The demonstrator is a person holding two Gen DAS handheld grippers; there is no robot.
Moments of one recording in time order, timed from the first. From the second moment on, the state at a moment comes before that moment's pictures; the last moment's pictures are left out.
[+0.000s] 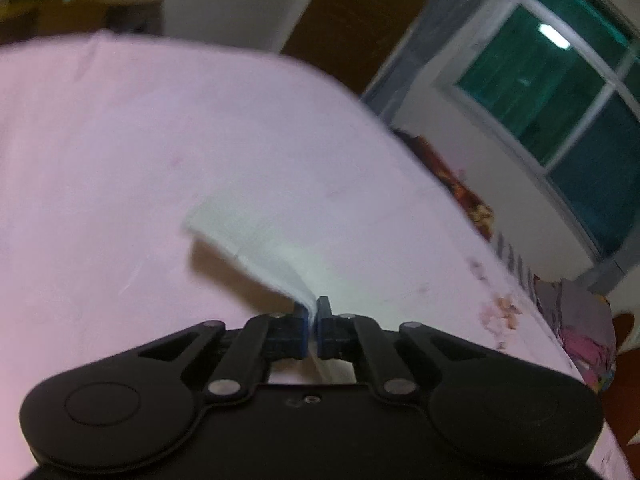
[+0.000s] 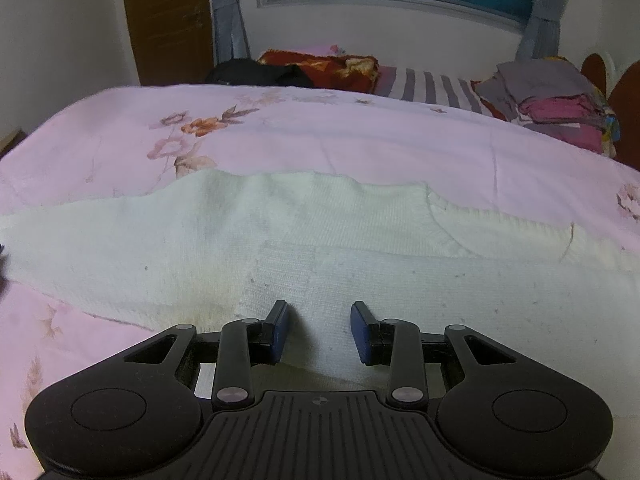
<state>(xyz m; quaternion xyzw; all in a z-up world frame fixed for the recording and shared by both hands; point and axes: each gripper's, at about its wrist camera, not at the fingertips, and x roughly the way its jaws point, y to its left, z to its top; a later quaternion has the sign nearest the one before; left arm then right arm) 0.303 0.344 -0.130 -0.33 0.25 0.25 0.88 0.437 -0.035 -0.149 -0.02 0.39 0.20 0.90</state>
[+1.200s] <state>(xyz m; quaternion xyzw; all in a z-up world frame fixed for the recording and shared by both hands) 0.358 0.019 -0.119 -0.04 0.35 -0.04 0.93 0.390 -0.218 -0.107 0.10 0.35 0.16 0.92</state>
